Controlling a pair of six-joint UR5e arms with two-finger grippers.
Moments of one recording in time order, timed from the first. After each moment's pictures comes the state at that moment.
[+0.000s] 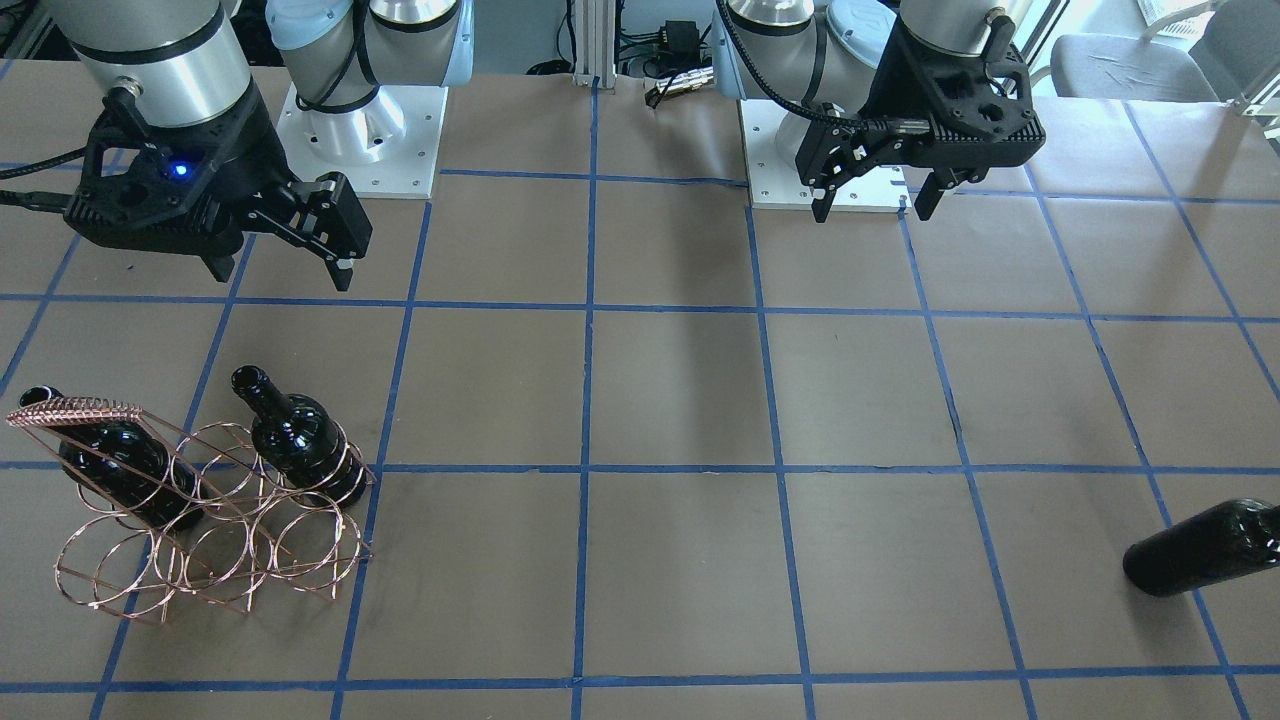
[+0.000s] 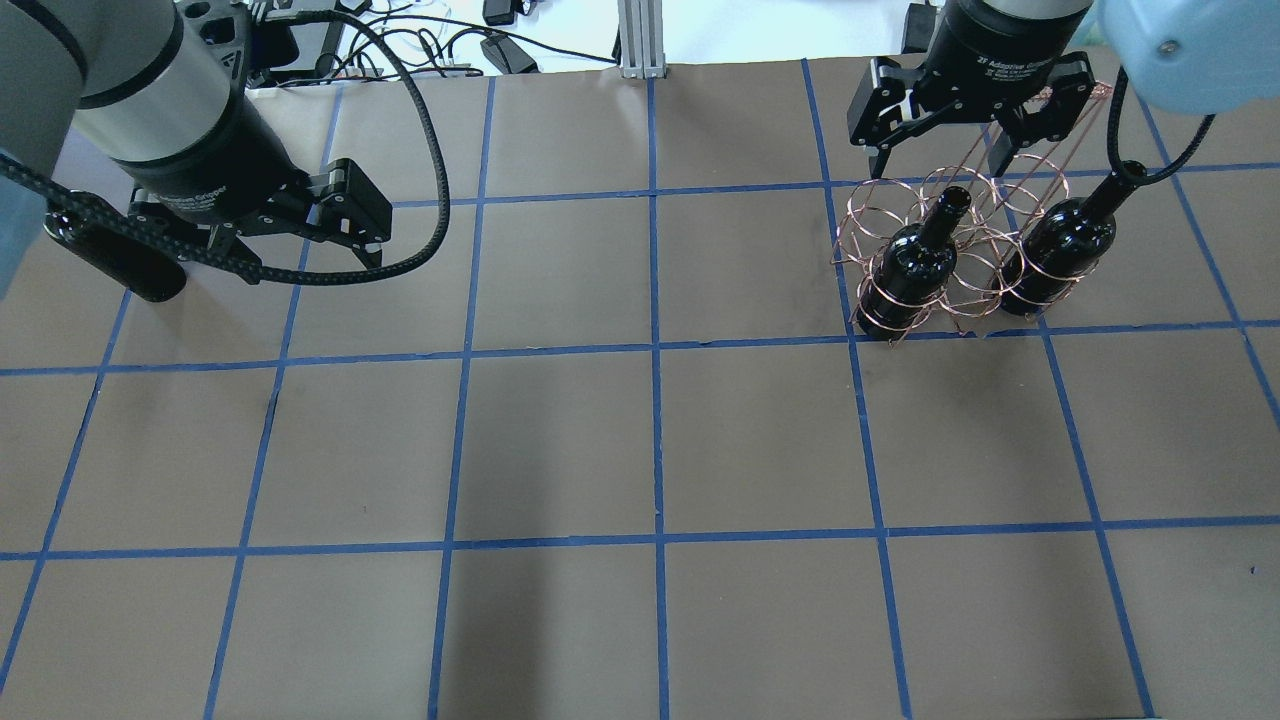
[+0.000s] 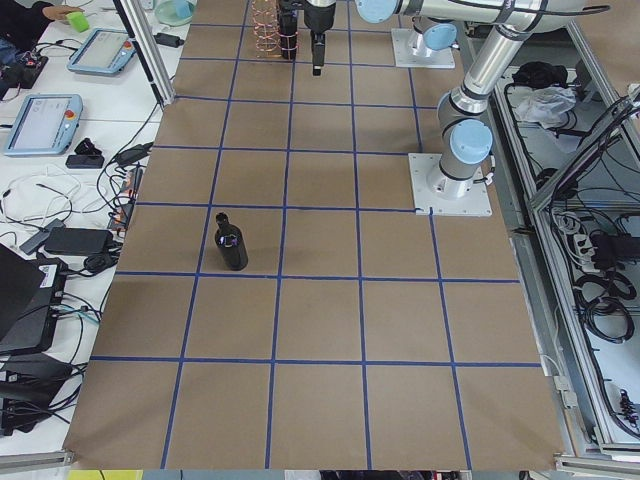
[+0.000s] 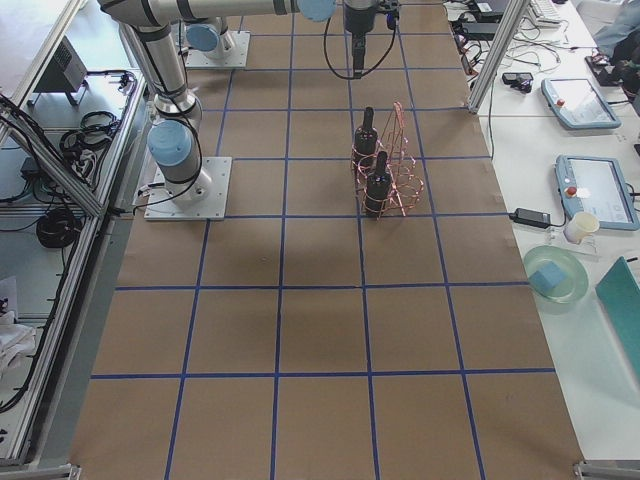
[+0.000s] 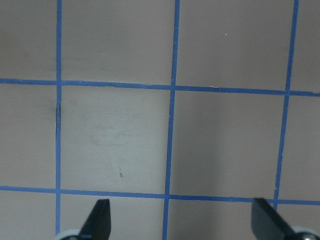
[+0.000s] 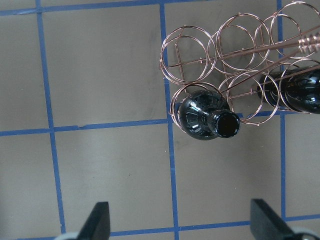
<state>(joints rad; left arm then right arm) -1.57 -1.46 -1.62 -1.58 1.58 -0.06 1.60 -1.50 1.46 -1.58 -1.60 0.09</state>
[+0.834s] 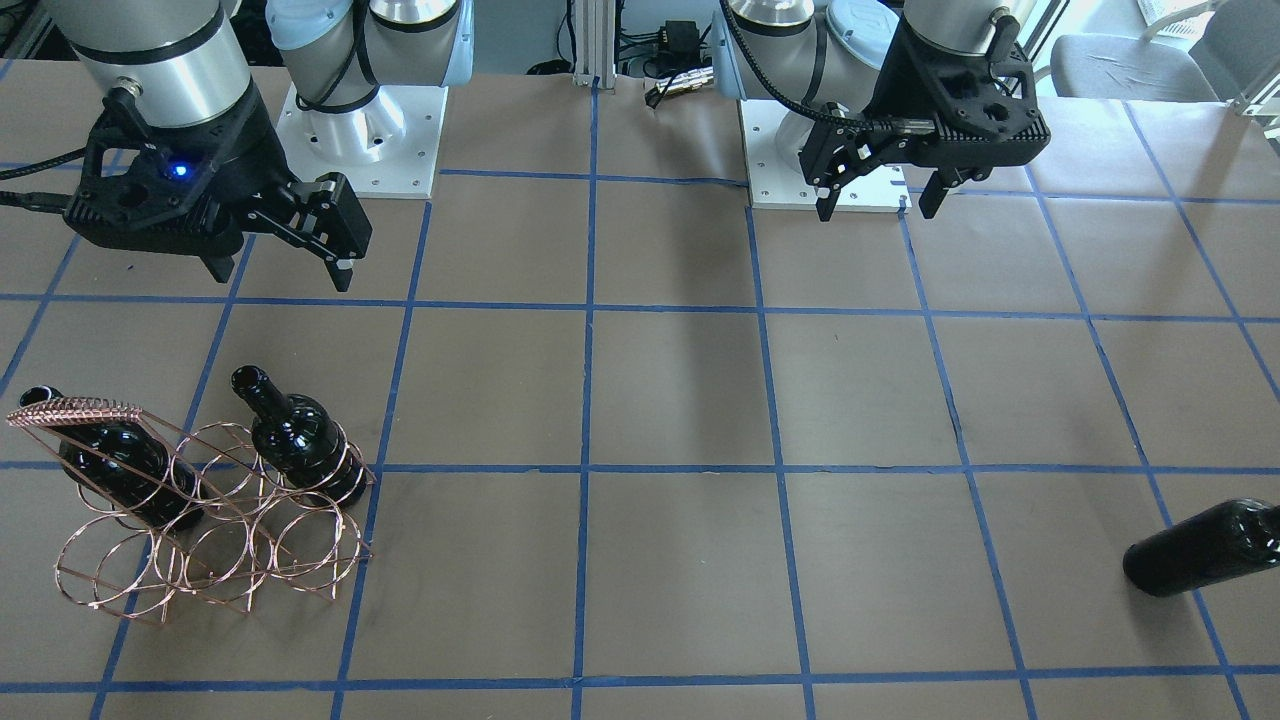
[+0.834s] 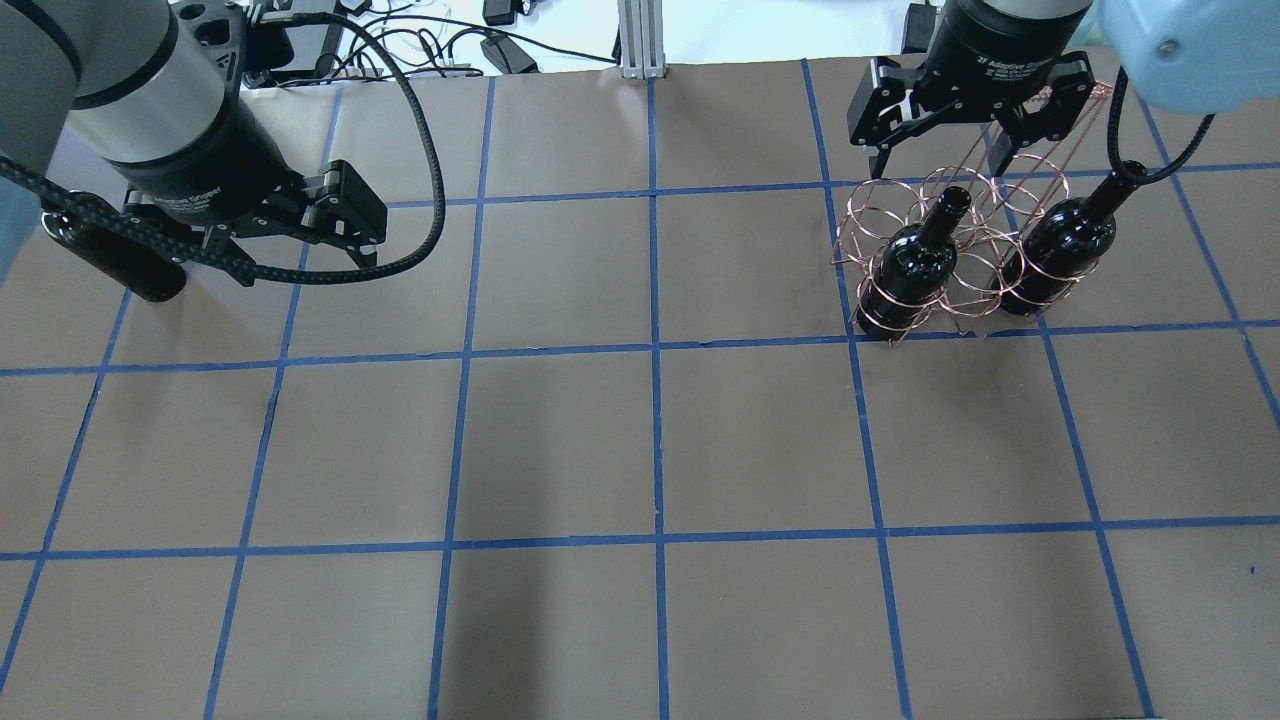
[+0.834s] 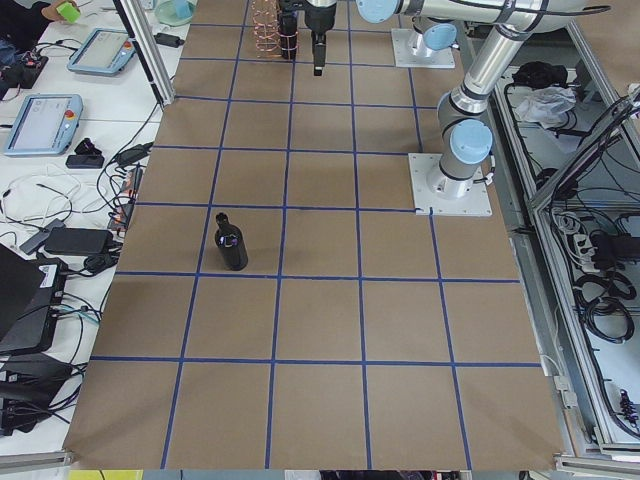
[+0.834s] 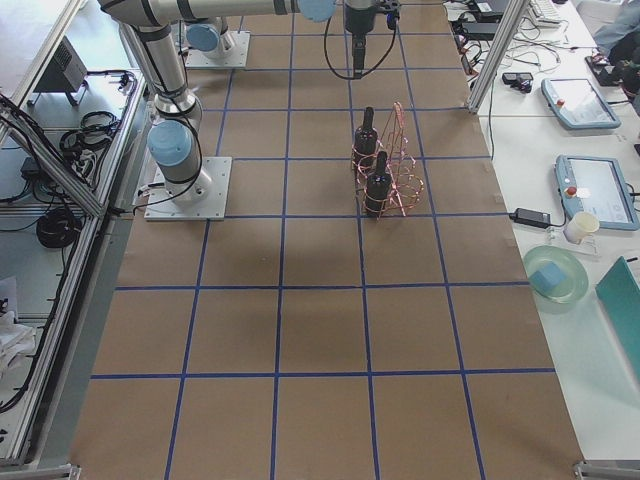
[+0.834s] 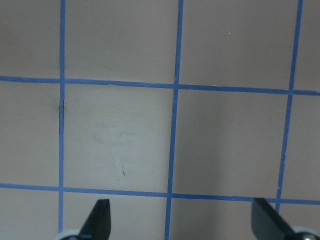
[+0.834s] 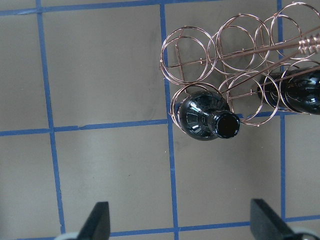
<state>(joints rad) -1.56 -1.46 -1.62 -1.58 1.59 -0.06 1.60 -1.50 1.46 -1.58 -1.60 0.09</state>
